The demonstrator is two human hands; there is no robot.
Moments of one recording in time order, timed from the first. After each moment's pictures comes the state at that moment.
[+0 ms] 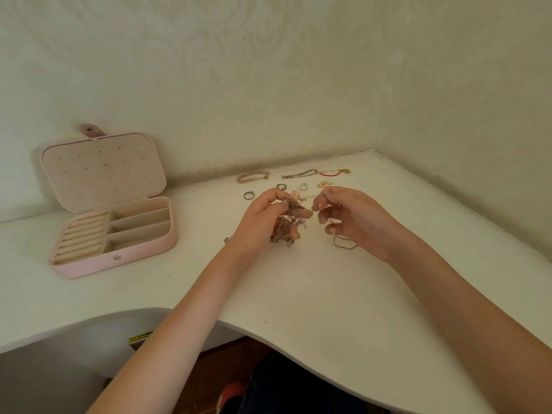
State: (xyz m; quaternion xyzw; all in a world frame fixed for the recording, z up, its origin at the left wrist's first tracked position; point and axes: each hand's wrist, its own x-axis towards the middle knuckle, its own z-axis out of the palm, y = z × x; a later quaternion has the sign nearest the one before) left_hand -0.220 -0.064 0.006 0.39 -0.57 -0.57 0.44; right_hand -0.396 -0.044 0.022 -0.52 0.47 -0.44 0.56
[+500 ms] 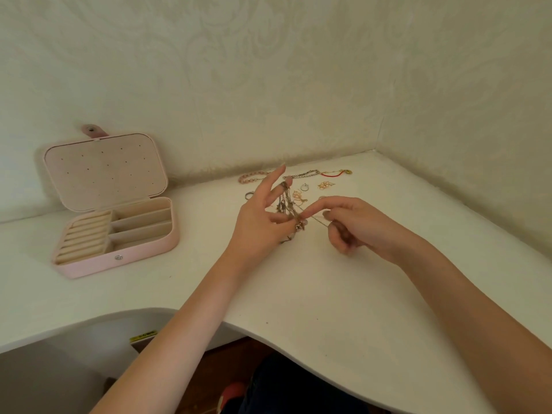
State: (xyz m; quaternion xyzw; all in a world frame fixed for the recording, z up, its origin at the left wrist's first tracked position) left_hand -0.217 -0.059 0.001 0.40 -0.67 -0.42 0.47; right_hand -0.398 -0.037 0.024 -0.63 0.53 -0.31 0.48
